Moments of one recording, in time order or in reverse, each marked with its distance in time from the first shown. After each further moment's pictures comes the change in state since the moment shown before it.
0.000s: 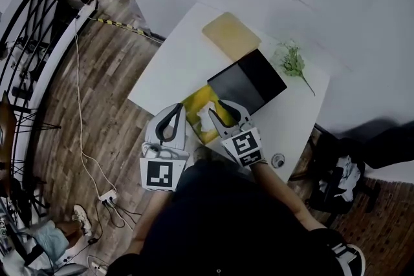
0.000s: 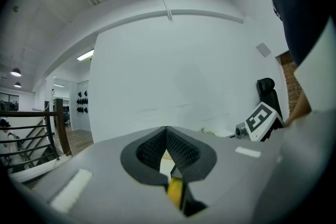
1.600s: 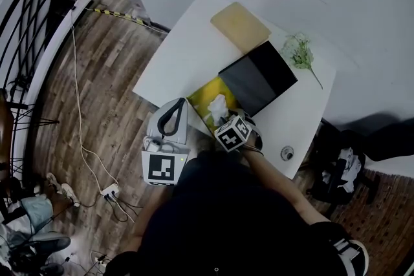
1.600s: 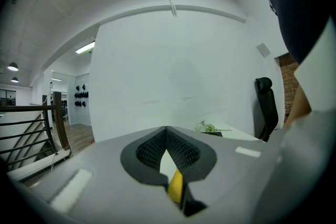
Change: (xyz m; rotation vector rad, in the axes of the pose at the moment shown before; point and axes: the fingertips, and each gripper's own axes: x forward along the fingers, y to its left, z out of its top) left arm -0.006 0.039 -0.032 -0.021 0.053 -0.036; right arm 0.044 0.024 -0.164 -0.083 0.766 -0.030
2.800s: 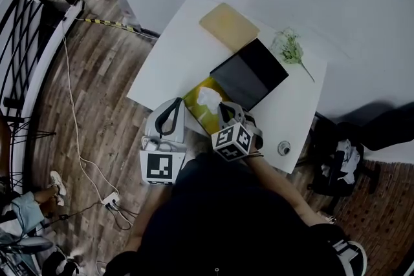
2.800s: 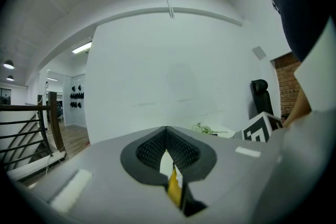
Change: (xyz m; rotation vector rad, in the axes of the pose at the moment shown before) left arm 0.005 -0.011 0.003 0.018 -0.038 -0.050; right arm -0.081 -0.026 0.053 -0.103 -0.280 -0.259
